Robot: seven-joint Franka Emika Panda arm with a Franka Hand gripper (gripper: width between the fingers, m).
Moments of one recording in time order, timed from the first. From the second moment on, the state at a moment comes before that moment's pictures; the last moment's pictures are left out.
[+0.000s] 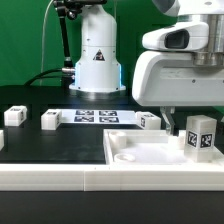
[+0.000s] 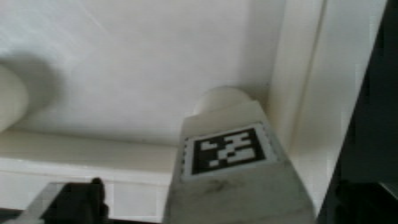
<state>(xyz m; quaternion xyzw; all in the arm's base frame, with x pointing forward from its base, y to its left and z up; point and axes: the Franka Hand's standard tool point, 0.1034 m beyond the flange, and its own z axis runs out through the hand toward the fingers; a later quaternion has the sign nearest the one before) 0.624 0.114 0.067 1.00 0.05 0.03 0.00</state>
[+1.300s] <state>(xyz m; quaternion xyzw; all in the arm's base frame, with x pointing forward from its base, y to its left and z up) 0.624 0.119 0.065 0.88 -0.46 0.06 -0.03</state>
